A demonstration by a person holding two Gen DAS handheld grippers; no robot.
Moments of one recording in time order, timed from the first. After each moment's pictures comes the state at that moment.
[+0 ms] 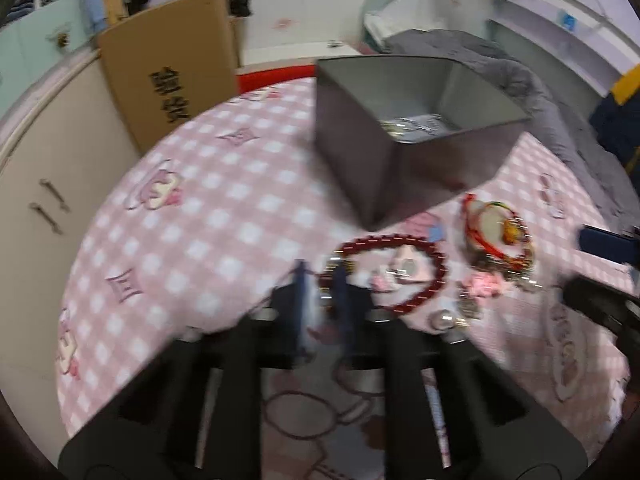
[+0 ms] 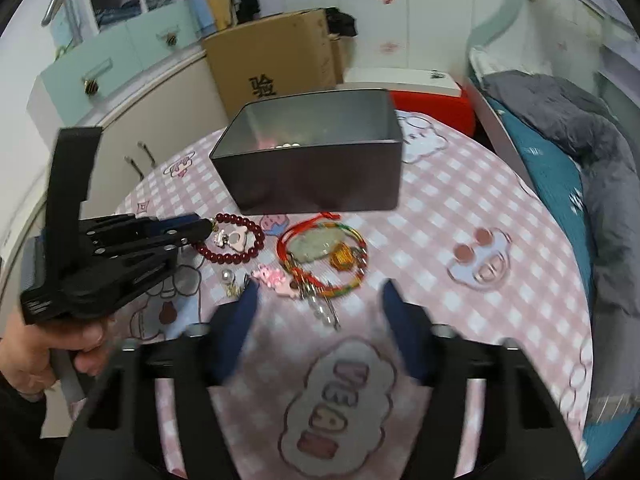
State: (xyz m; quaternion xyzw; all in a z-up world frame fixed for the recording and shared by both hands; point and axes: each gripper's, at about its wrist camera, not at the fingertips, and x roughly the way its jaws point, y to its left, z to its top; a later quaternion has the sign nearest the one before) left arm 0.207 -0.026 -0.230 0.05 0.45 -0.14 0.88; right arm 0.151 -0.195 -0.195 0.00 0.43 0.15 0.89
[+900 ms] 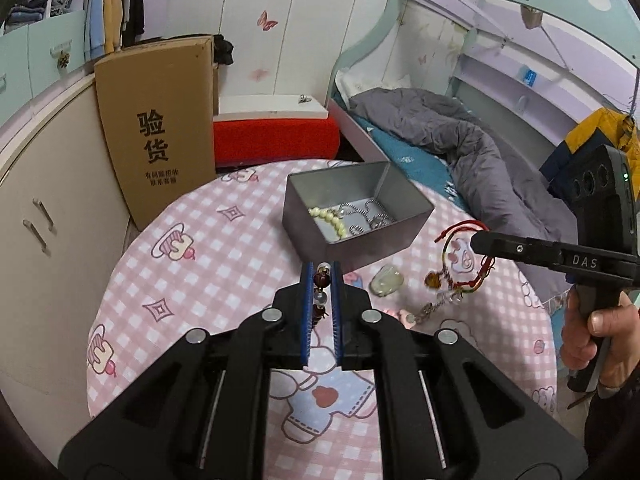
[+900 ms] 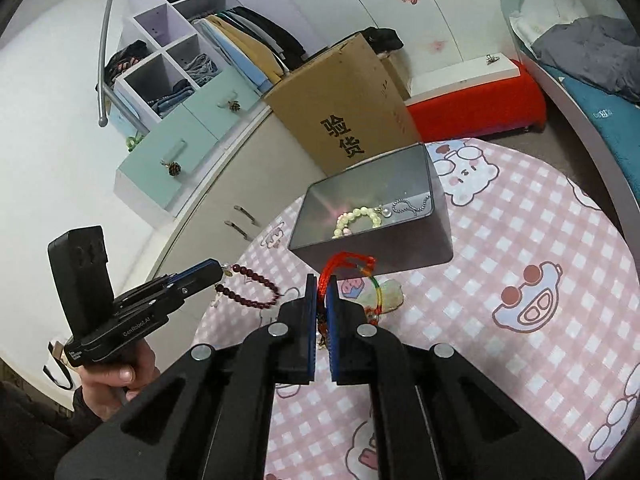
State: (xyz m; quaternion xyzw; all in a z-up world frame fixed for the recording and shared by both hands) left arm 0.168 0.002 -0.138 -0.02 0.37 -0.19 0.91; right arm 0.170 -0.254 -0.140 0.21 0.39 0.30 0.85
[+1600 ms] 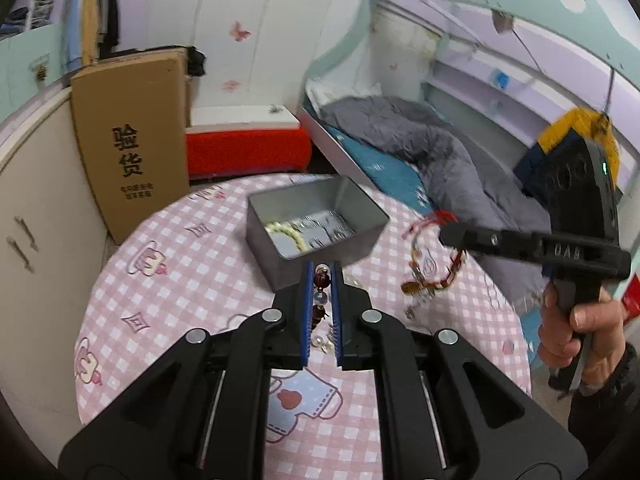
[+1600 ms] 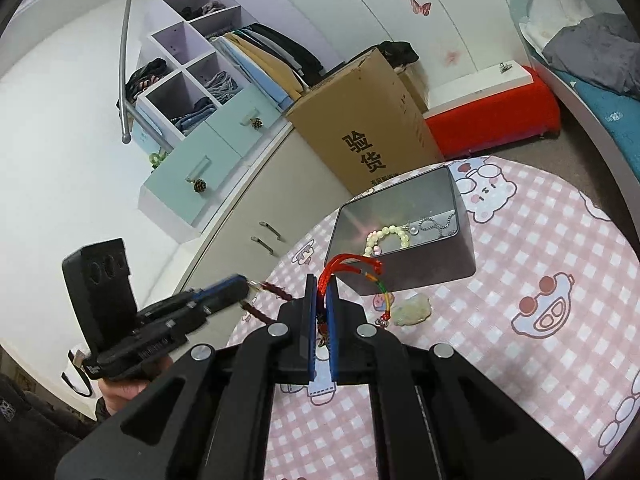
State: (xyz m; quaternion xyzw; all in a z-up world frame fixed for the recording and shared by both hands) left arm 0.158 -0.014 -0.123 -0.02 0.36 -0.25 0.90; right arm 0.168 -0.259 -0.127 0.23 0.37 0.32 0.84
